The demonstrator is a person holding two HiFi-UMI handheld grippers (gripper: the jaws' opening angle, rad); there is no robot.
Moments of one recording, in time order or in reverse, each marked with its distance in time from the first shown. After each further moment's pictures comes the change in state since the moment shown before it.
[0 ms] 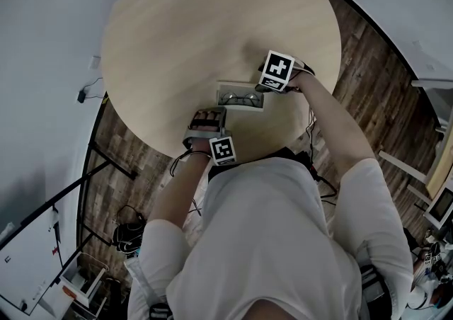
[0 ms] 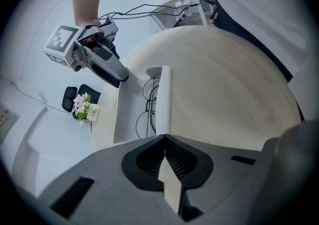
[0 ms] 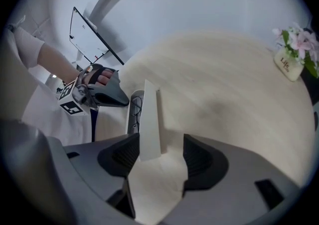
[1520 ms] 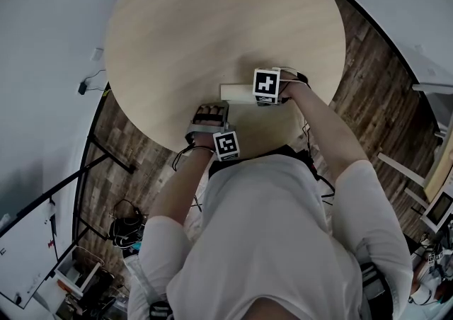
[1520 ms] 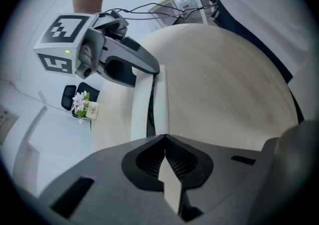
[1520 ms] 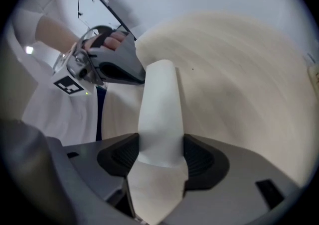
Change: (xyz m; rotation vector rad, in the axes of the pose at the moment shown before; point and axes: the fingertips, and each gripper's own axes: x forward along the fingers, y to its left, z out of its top) left arm -0.002 0.000 -0.004 0.005 0.031 0.023; right arm 0.048 0.056 -0.020 -0.178 0.211 0.073
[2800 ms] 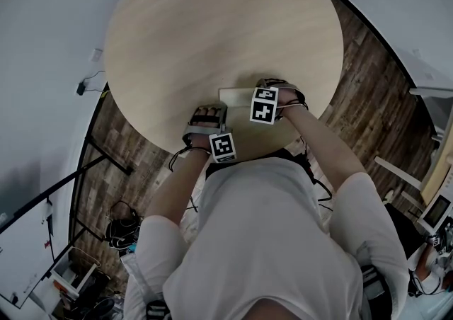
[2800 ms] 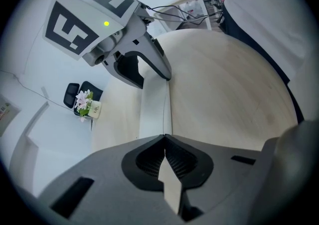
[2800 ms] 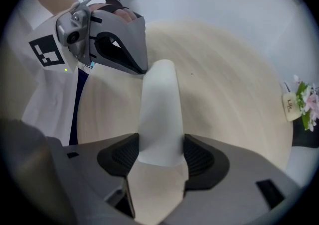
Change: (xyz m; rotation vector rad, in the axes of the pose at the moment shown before) left arm -0.004 0.005 0.003 -0.065 -0.044 -0.026; right arm 0.001 -0.003 0.003 -0.098 0.010 -0.306
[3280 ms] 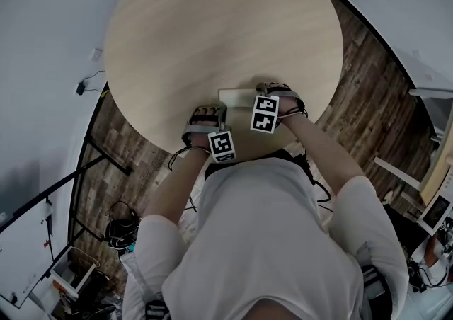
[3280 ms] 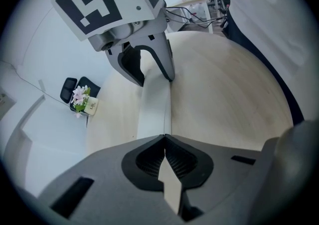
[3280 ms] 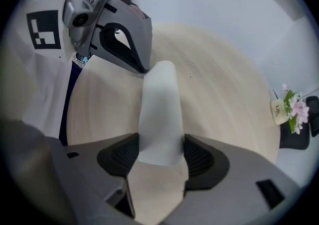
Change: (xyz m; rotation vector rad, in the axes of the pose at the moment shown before) left arm 0.002 -0.002 -0.006 -0.016 0.010 -0.031; right arm 0.000 0.003 0.001 -0.020 -0.017 -0.127
